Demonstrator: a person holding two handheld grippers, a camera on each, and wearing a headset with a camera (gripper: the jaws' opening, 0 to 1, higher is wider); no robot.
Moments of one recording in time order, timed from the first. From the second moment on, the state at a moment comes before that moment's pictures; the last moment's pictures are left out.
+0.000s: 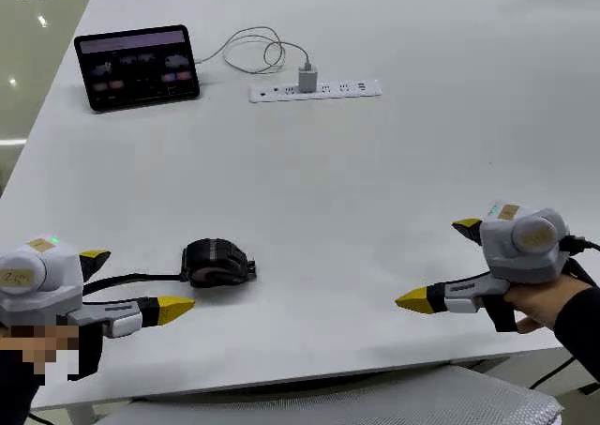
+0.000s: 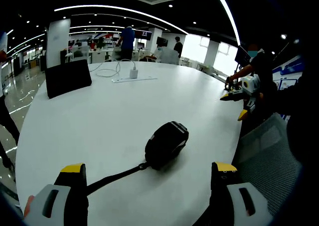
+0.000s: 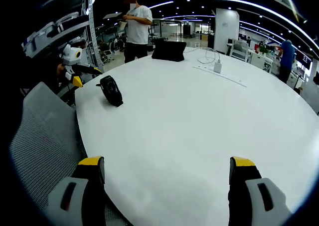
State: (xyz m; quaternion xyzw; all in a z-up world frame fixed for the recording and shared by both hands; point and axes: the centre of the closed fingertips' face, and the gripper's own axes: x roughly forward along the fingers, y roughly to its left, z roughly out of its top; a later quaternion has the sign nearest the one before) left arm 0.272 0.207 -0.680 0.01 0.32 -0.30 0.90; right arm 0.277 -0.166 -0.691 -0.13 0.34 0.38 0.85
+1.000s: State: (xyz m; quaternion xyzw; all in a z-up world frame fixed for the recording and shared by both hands) left arm 0.254 0.229 -0.667 0.00 0.32 -0.28 0.90; right arm 0.256 -0.207 -0.673 -0.14 0.33 0.35 0.86
